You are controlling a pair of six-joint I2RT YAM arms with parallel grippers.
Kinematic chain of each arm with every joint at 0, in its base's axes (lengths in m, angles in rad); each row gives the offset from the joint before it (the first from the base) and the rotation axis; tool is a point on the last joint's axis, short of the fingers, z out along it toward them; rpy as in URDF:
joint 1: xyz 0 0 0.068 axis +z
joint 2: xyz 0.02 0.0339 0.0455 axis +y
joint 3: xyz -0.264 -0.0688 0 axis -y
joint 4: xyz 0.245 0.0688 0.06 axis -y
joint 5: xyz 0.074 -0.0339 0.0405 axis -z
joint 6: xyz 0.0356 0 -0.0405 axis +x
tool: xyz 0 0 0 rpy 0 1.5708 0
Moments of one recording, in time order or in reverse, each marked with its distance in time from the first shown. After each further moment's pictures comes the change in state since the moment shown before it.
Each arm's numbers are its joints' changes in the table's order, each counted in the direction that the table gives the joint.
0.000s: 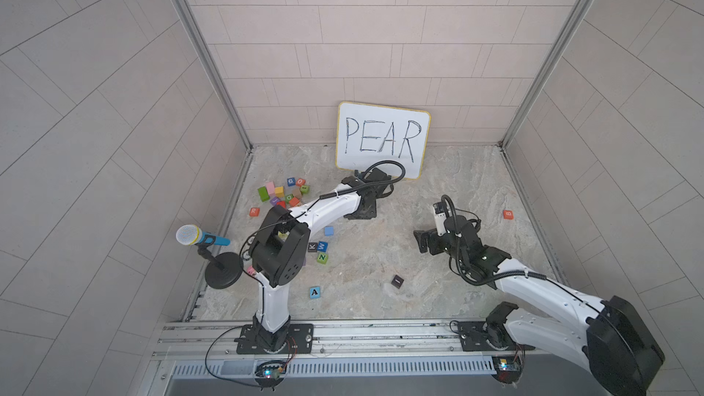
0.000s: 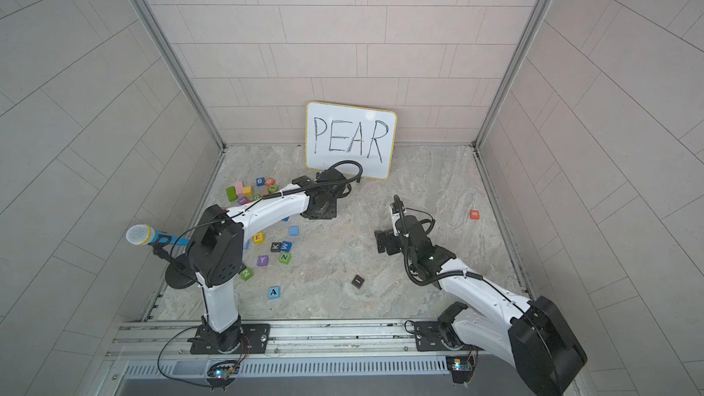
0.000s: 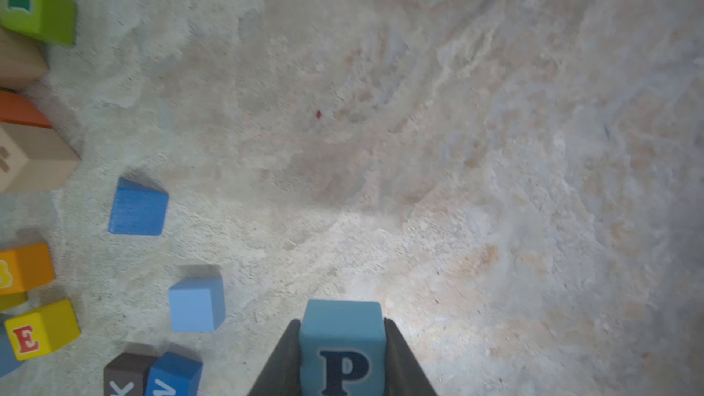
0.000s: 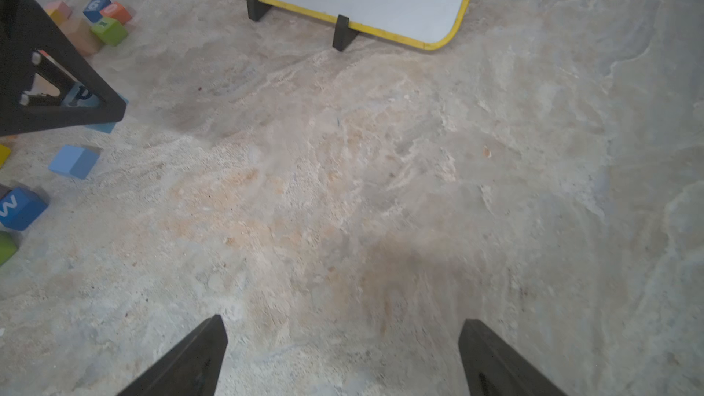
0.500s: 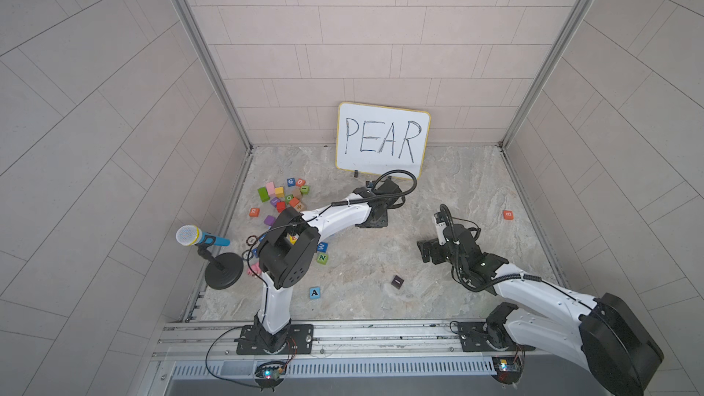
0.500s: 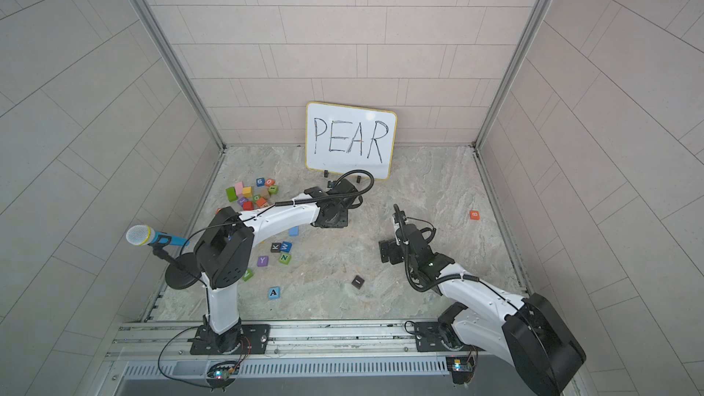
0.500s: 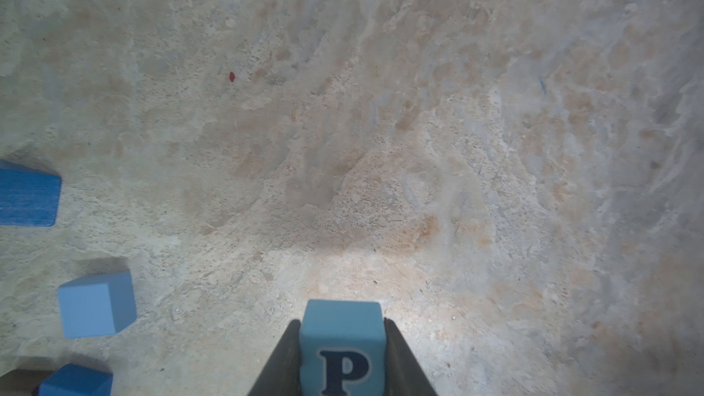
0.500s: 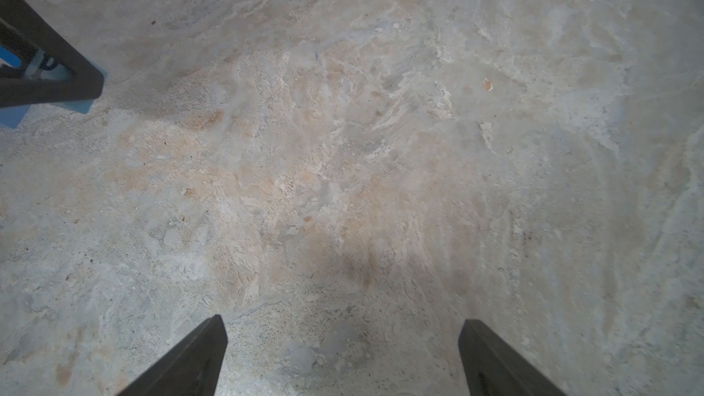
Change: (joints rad) left arm -0.071 0.040 -0.027 0.097 0.015 -0.045; right arm 0.000 0.066 -0.056 0.042 0.008 0.004
